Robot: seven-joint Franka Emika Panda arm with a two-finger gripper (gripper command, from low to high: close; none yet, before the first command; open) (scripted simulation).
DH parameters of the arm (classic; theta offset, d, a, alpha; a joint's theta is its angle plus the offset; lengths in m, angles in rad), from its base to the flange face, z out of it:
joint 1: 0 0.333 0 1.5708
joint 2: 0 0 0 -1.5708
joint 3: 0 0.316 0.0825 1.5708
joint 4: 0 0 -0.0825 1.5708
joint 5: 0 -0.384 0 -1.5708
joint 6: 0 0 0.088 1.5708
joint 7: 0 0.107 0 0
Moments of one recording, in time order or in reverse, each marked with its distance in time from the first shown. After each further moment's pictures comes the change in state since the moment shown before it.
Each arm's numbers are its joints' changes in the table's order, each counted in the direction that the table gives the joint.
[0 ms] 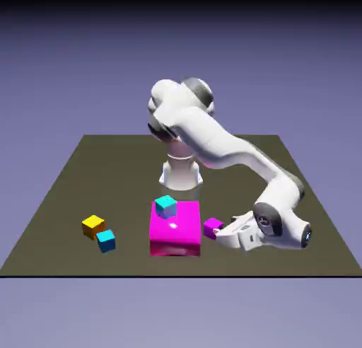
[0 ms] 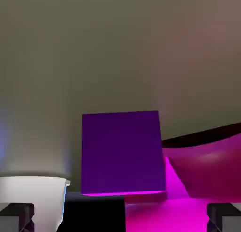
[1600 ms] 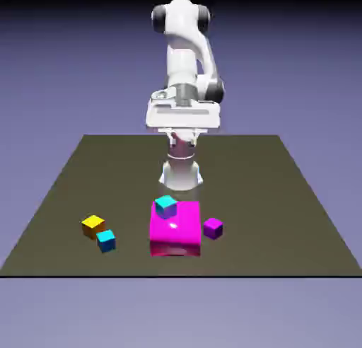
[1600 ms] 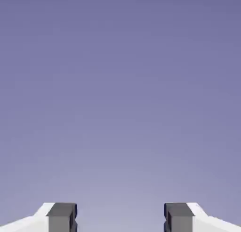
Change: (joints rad) arm 0.227 1.740 -0.880 -1.158 -0.774 2.023 -0.359
